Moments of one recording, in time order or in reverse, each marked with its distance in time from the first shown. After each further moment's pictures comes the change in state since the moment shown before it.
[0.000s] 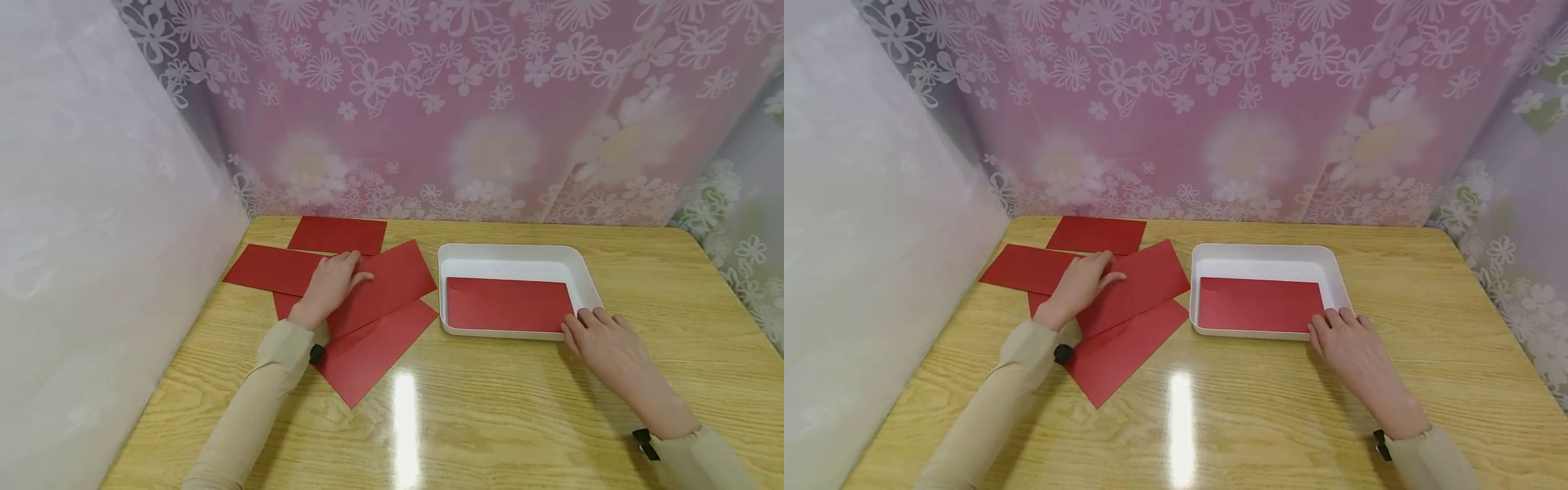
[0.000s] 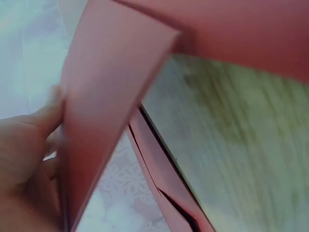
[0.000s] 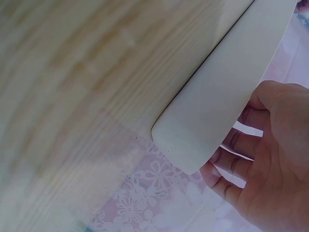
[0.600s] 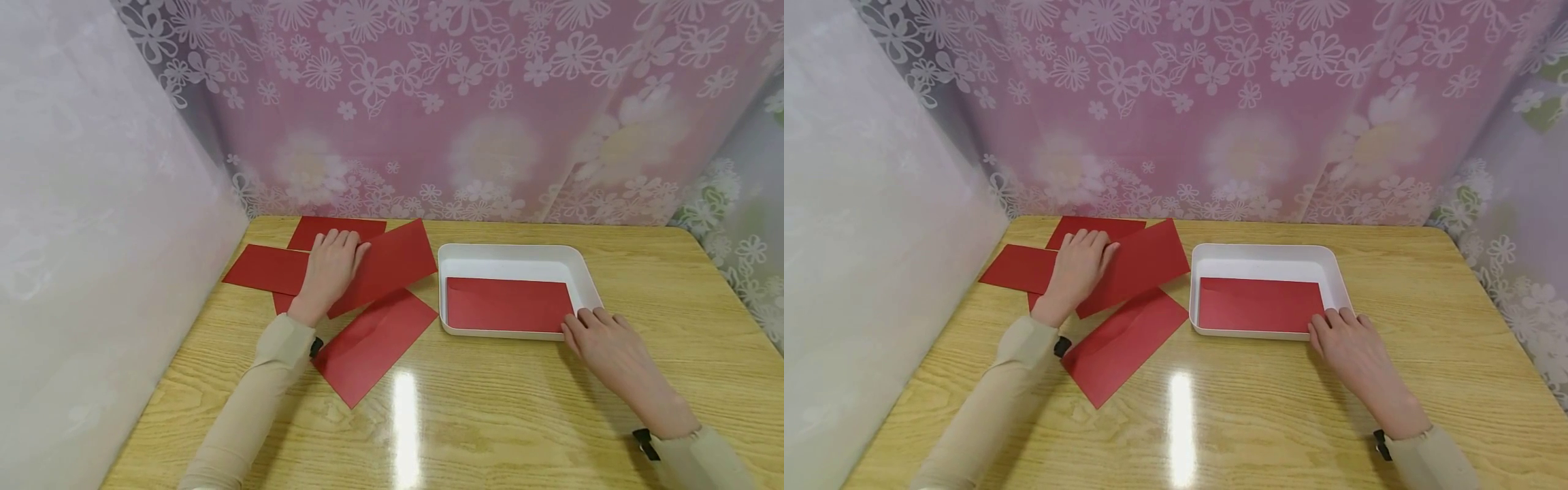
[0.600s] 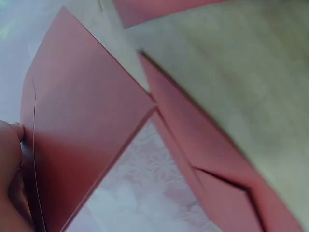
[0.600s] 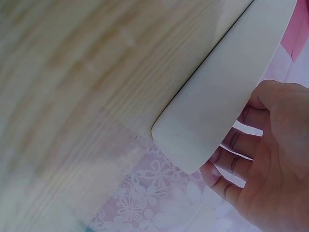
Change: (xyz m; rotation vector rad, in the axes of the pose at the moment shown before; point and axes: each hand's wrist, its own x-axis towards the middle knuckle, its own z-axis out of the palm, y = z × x) left_hand 0.014 0.010 -0.020 0.214 0.312 0.086; right_hand 0.000 0.000 0.000 -0.003 -0.008 0.005
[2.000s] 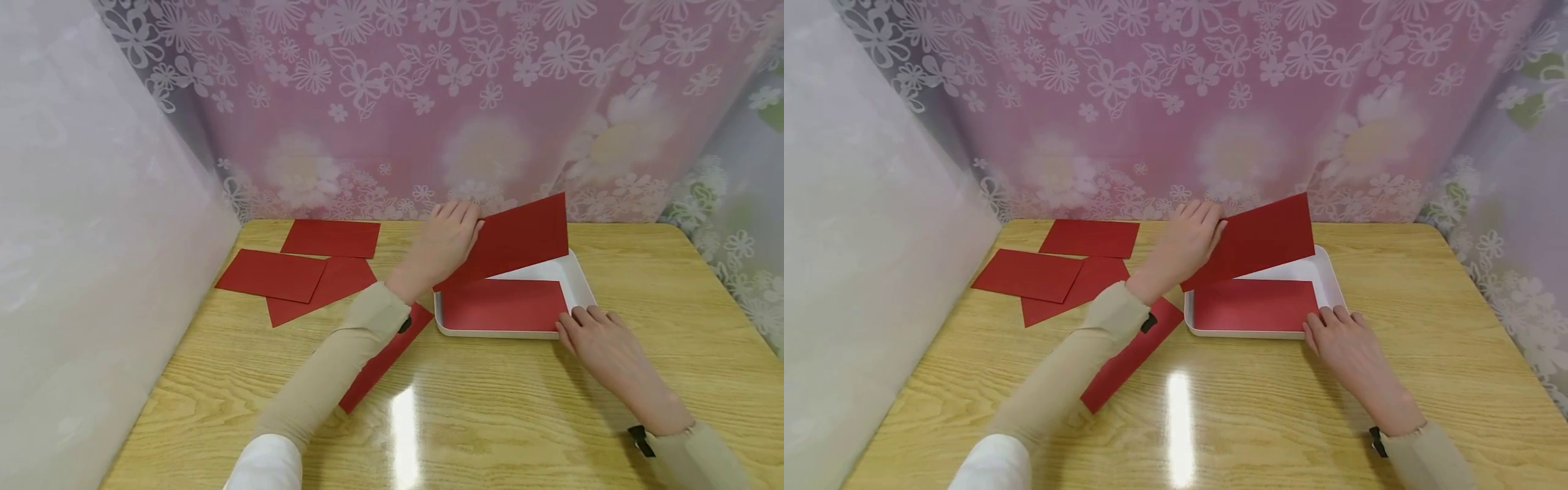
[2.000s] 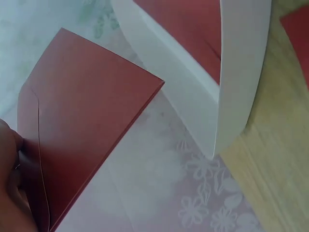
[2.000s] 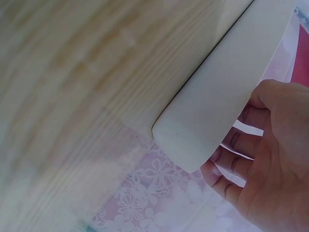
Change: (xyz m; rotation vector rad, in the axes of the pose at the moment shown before) left_hand 0.106 0.149 -0.002 -0.069 0.019 0.295; right_hand -0.003 0.001 -0.001 -0.005 -0.006 0.006
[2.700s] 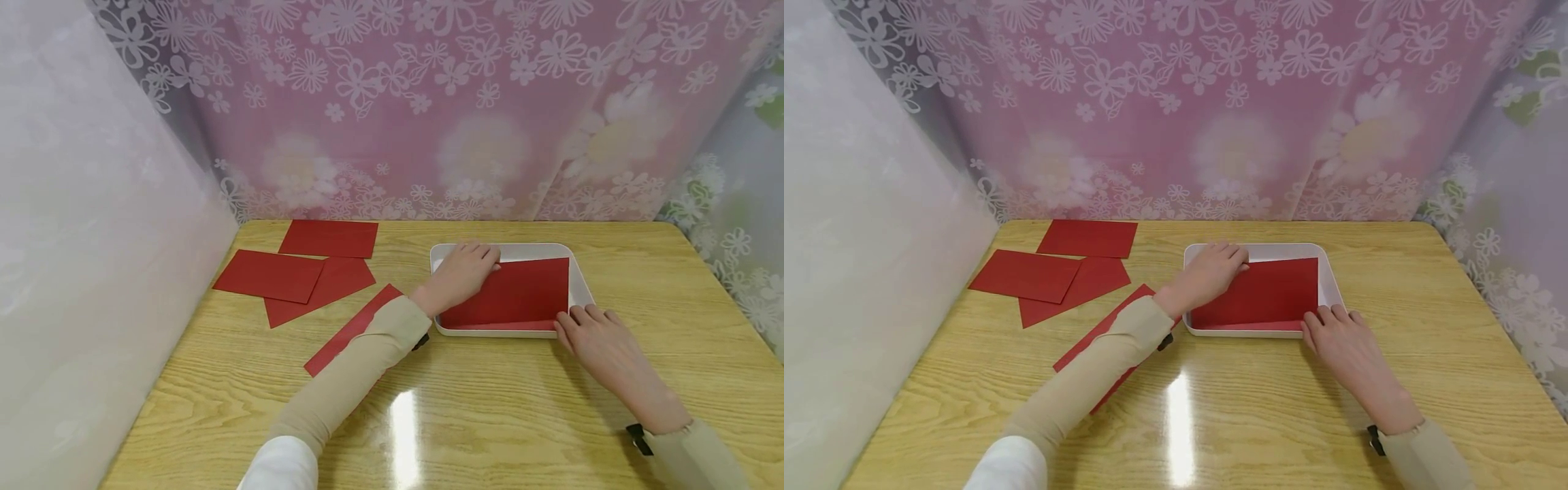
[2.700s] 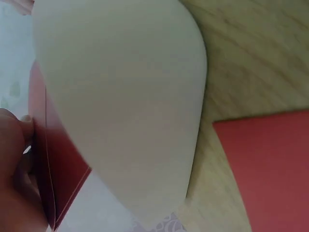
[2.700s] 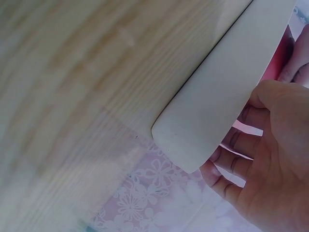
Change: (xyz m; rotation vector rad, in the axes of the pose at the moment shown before) left_hand -0.012 0.036 0.056 -0.136 -0.320 0.101; right_hand -0.006 0.003 0.005 0.013 -0.072 0.034
